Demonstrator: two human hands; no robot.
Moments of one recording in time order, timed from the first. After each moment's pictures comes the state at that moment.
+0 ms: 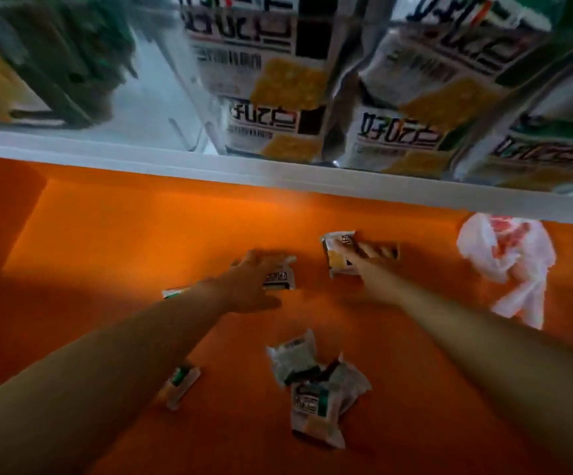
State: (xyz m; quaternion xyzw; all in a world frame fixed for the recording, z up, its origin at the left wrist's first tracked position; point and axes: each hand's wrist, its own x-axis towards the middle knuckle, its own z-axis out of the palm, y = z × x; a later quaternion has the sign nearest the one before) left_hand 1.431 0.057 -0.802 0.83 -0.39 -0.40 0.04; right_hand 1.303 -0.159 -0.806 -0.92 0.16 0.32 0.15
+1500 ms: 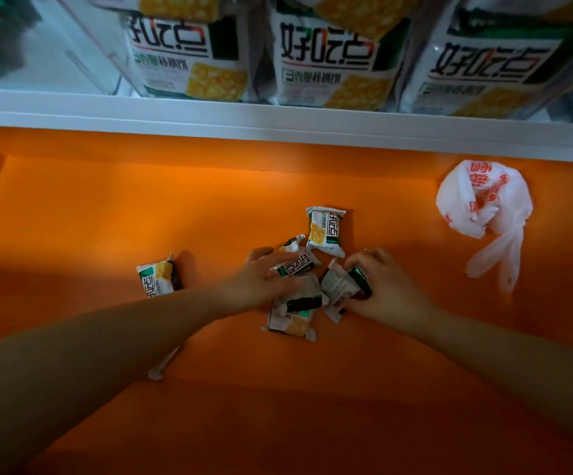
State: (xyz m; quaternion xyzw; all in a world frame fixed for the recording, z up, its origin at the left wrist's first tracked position) left_hand 1.360 0.041 -0.792 0.77 -0.22 -0.53 0.27; right_hand 1.213 -0.145 -0.792 -0.89 0.24 0.17 0.36
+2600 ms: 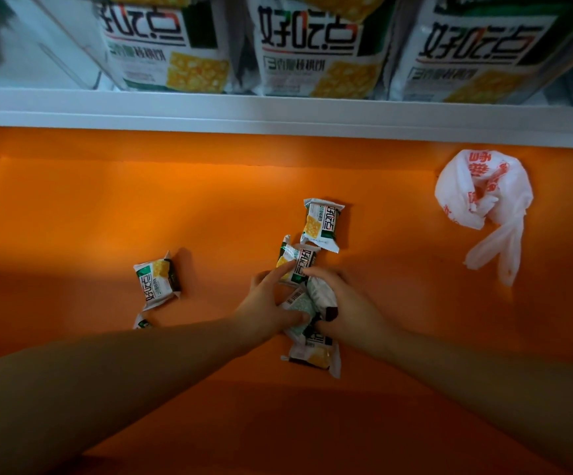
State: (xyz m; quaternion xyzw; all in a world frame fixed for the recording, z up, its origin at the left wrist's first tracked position) left_hand 1.311 0.042 -0.799 0.77 -0.09 -0.52 0.36; right_hand 1.204 -0.095 -0.817 -0.78 0.20 0.14 0.57
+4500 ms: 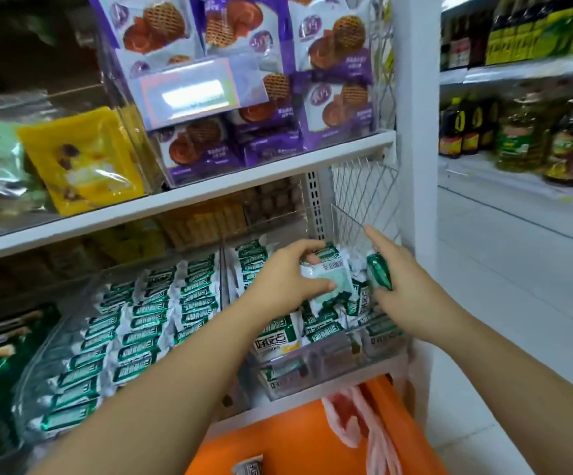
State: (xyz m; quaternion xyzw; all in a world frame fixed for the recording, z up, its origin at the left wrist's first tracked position) left_hand 1.275 -0.240 -0.424 0.76 -0.55 -0.14 0.33; right_hand 1.108 -0.323 -0.457 -0.83 0.29 -0.28 0.38
